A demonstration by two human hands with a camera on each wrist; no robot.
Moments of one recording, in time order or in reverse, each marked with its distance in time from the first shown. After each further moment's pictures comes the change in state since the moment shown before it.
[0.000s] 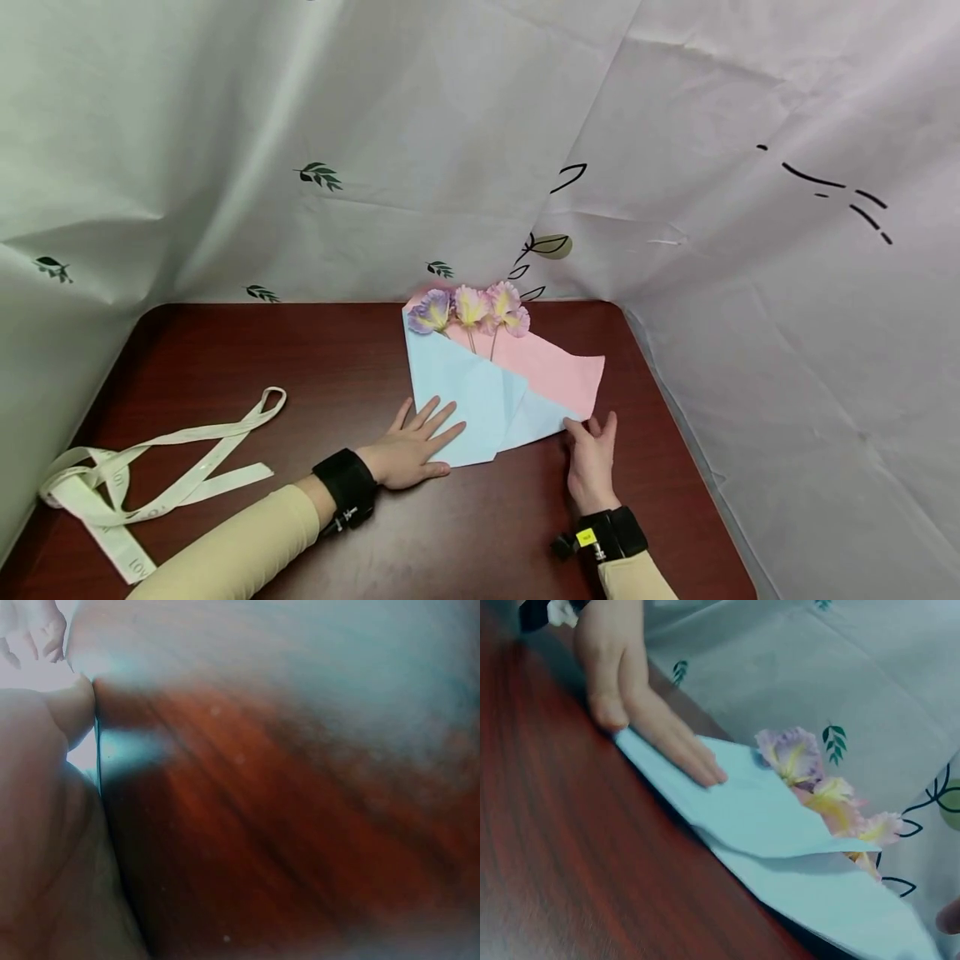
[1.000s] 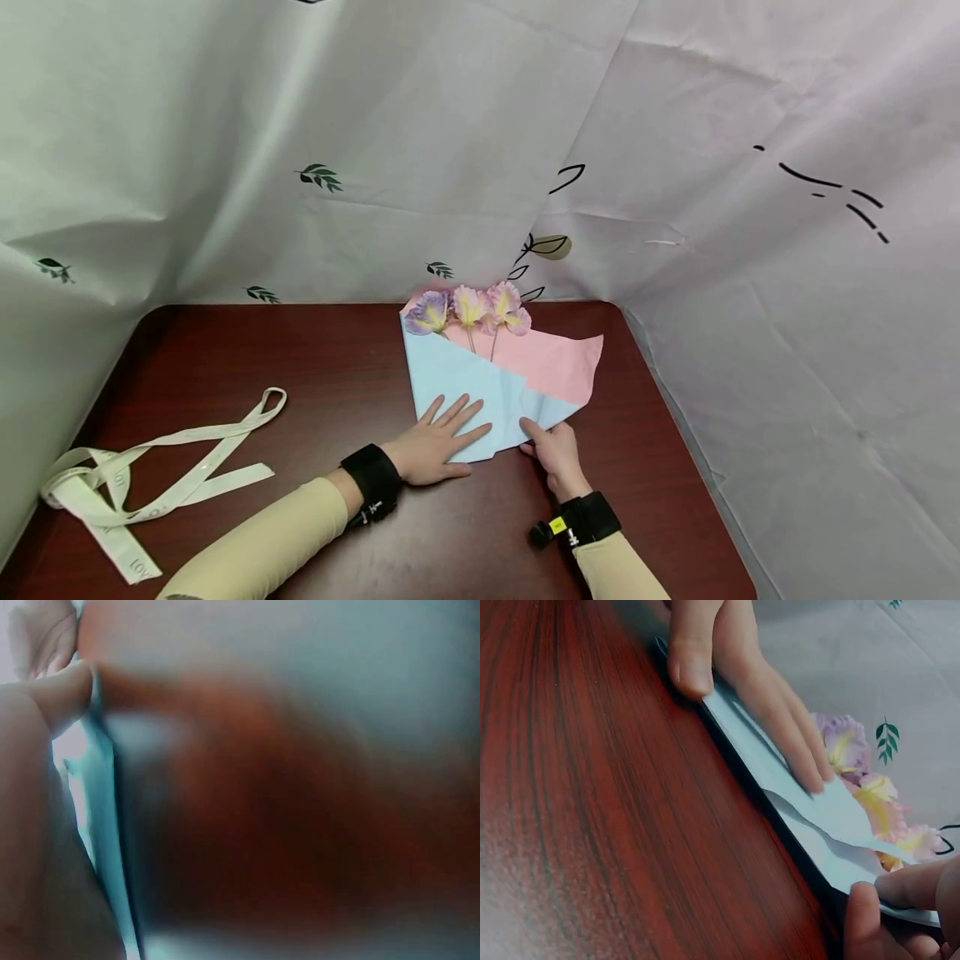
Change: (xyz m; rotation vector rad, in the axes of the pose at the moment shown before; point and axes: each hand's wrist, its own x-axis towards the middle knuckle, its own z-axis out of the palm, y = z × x) left_hand 0.029 0.022 -0.012 0.033 0.043 0.124; right_hand 0.004 0.028 0.029 -0.407 -0.126 0.027
